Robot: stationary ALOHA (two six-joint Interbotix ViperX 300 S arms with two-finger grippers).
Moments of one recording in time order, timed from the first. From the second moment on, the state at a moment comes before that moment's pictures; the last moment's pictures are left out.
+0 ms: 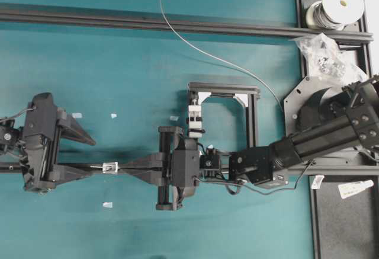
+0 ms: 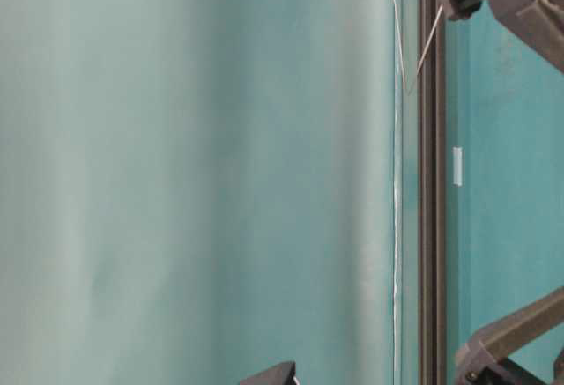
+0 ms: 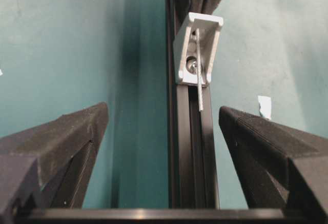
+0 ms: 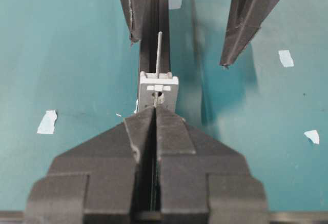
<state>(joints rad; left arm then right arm) -0.23 0.19 0.89 -0.08 -0.63 -0.27 0.43 0.30 0.80 0.63 -0.84 -0.16</state>
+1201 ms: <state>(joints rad) -0.24 0.19 0.86 -0.08 -0.56 -0.27 0.43 0.30 0.80 0.63 -0.82 -0.16</state>
